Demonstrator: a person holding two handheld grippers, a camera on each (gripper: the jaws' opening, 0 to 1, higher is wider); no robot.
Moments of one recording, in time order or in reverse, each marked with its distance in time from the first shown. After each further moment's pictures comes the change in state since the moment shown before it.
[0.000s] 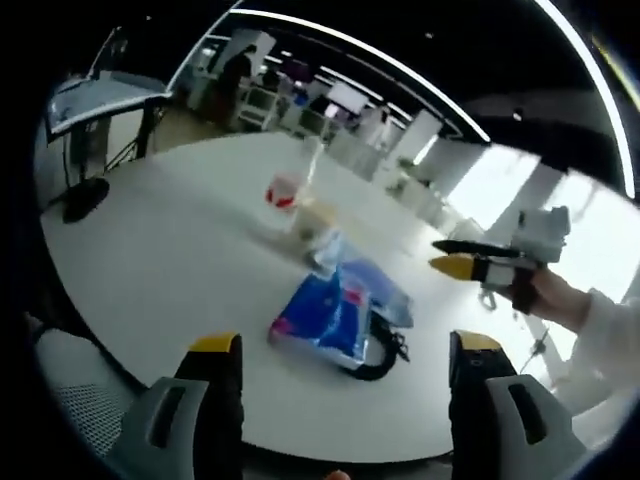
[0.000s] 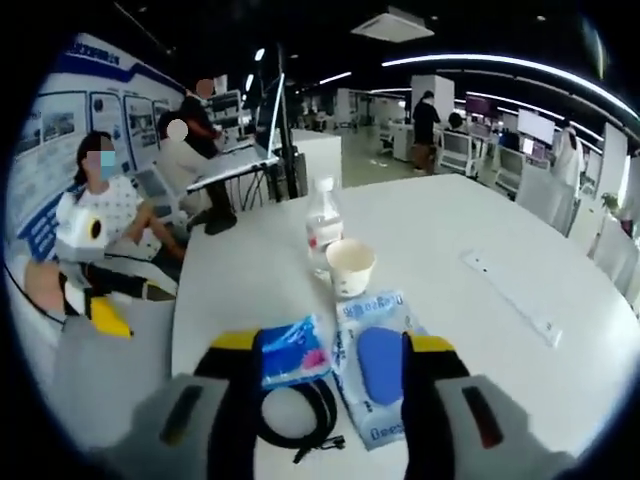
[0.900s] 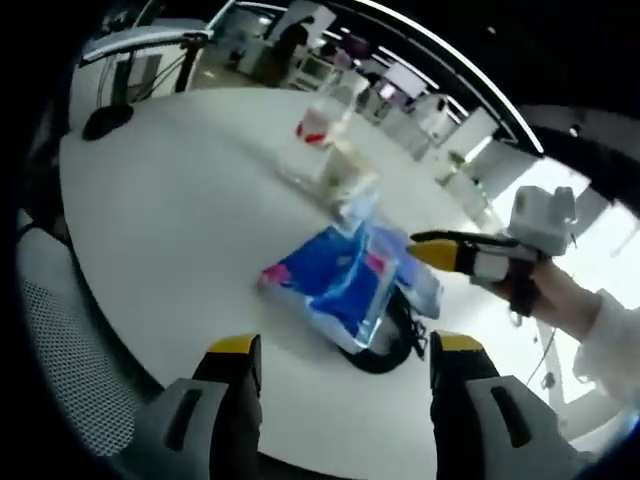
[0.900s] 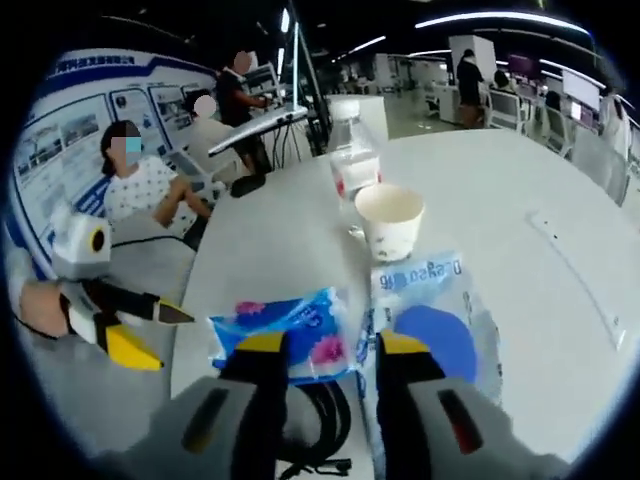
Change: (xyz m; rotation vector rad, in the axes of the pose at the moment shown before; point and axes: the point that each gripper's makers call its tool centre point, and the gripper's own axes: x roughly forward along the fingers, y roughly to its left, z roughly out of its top) left arm 0.048 0.013 -0.031 -0.212 0.030 0.183; right arm 0.076 0.001 -0.043 0.002 0.155 0.225
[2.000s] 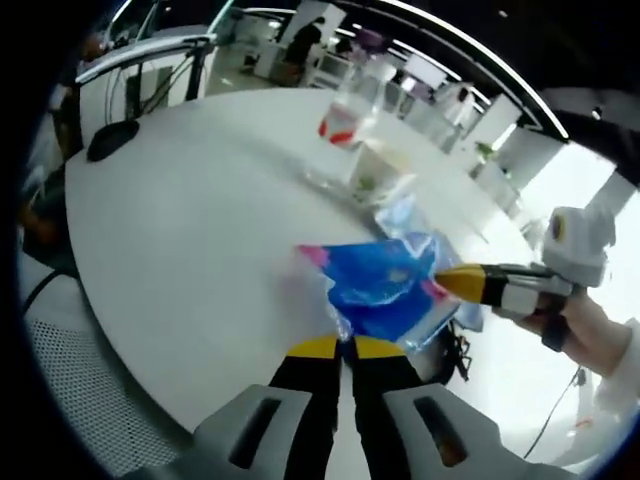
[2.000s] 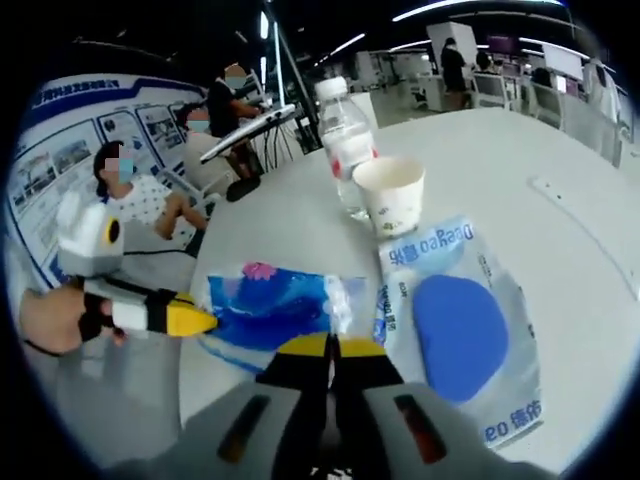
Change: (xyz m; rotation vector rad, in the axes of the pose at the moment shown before) left arm 0.021 0.020 0.011 0.098 0.010 0.134; right arm 0.001 0.016 -0.023 0.133 -0.038 -0.007
